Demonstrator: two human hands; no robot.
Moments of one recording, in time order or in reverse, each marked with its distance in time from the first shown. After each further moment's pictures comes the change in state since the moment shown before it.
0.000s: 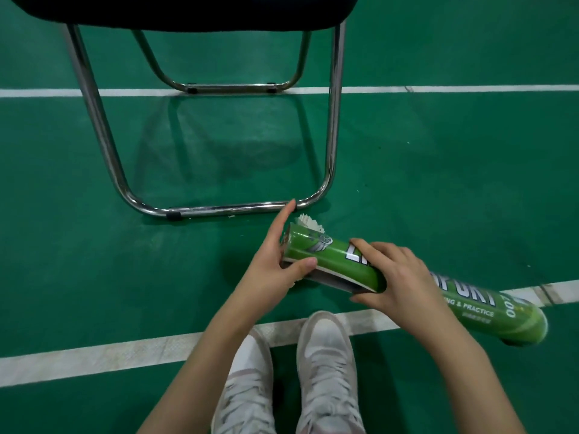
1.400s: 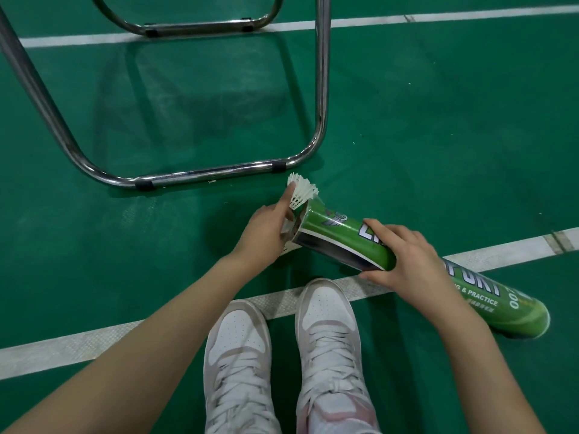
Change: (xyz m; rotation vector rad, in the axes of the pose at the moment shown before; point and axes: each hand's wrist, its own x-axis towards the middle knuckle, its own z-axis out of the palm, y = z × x) left_hand 0.058 -0.085 -0.010 0.871 -0.142 0.010; right_hand -0.013 0.033 0.051 0.091 -0.078 0.207
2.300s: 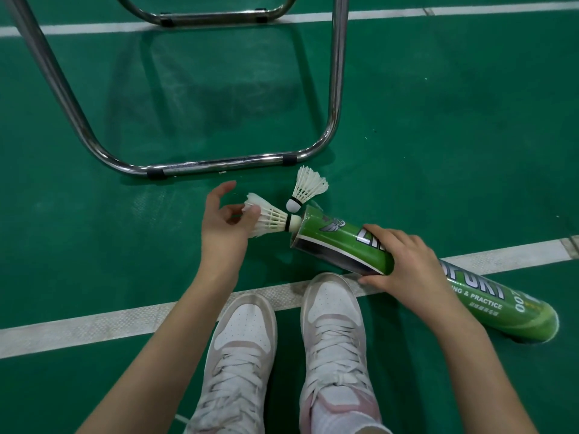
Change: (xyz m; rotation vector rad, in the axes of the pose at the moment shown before) left_hand -0.047 0.009 -0.031 -0.838 0.586 -0.414; right_hand 0.002 -0.006 0.013 -0.012 -0.025 -0.017
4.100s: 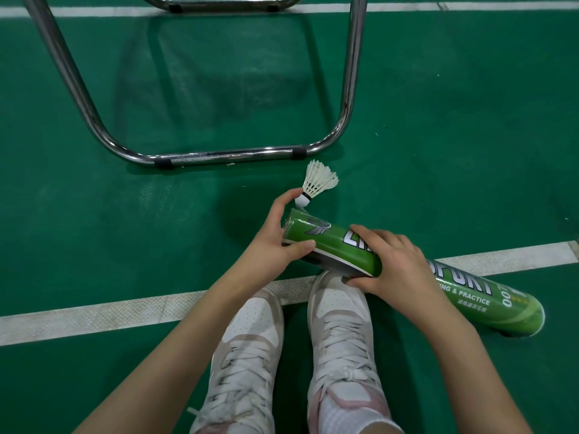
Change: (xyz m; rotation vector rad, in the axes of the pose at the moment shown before) left_hand -0.020 -0.012 0.003 0.034 -0.645 -0.050; right_hand -0.005 -0.029 0.010 -0.030 -0.051 -0.083
